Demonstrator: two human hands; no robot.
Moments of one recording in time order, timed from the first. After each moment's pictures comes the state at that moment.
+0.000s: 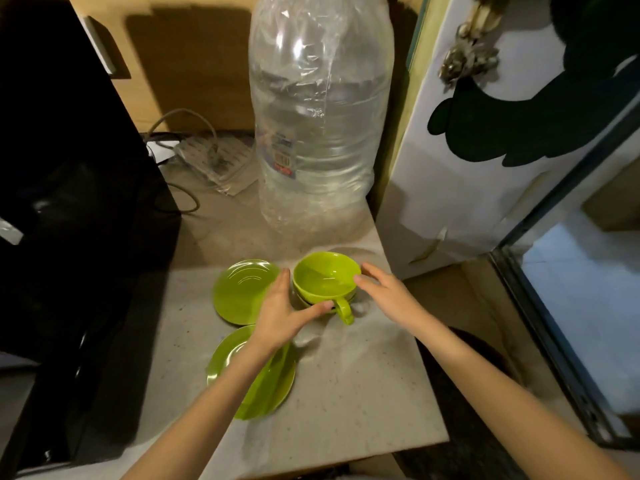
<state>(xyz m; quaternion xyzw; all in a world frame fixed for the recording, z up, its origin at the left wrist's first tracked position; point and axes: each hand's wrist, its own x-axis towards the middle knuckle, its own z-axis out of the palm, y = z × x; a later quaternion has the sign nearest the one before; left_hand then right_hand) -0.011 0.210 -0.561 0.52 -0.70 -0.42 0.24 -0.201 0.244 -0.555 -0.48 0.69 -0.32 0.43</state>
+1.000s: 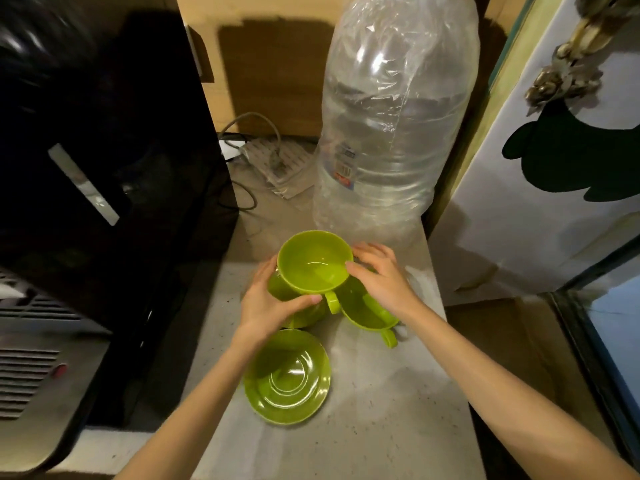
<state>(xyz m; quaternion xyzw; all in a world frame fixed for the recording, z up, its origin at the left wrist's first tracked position) 0.055 0.185 -0.552 0.59 -0.62 -0.35 0.36 -0.141 0.181 -0.534 -0.60 0.65 -0.32 0.33</state>
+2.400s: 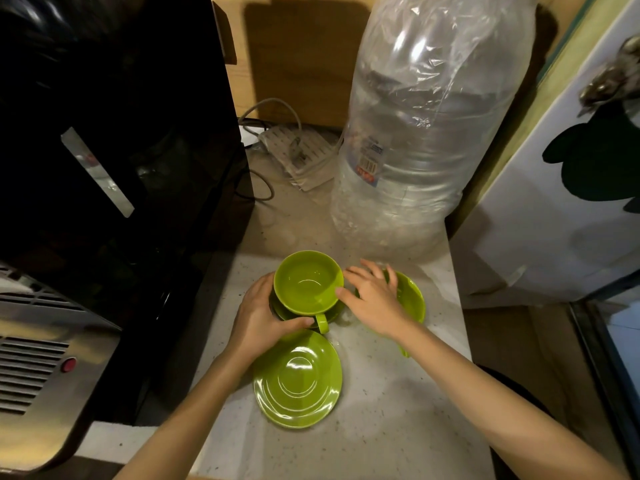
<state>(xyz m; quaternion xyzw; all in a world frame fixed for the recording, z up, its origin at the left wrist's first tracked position) 0.087 0.189 -0.583 0.61 -0.66 -0.33 0.28 -0.114 0.173 -0.567 -0.72 0.65 -0.08 0.21</state>
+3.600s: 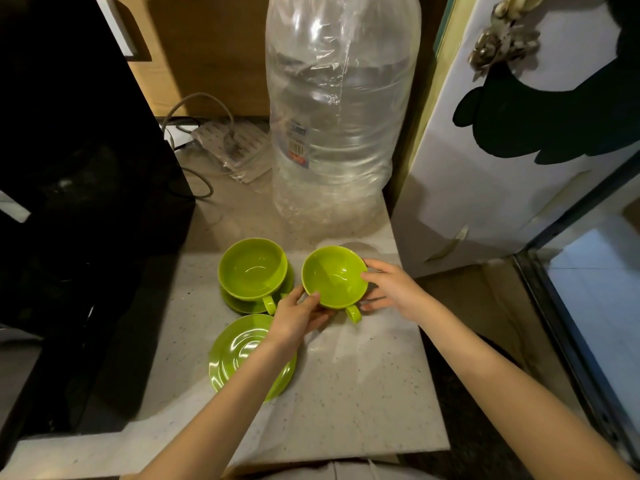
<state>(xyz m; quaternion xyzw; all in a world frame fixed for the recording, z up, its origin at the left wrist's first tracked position) -0.032 0.224 -0.576 0.53 -0.35 -0.71 0.30 -0.212 0.219 -0.568 -0.30 0.67 -0.31 0.60</state>
